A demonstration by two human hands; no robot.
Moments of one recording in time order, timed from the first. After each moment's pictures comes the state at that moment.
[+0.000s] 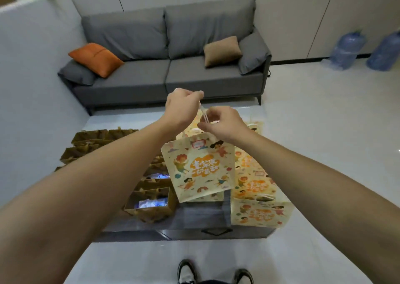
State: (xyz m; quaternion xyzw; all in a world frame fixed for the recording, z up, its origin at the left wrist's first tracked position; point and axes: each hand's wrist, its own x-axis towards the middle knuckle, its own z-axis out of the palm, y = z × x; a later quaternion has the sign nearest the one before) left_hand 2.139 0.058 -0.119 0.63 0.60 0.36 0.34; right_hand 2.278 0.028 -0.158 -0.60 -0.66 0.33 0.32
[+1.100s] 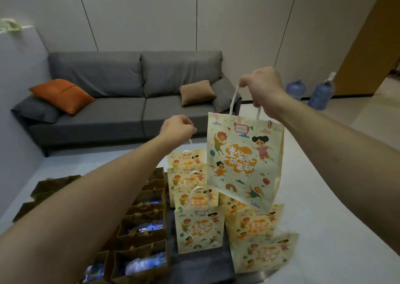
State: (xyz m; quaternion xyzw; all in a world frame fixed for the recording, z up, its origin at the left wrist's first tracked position) left_hand 2.071 0.157 -0.095 0.71 0.55 0.26 0.34; right_hand 2.274 0.103 0.007 -0.69 -0.49 0.17 0.50
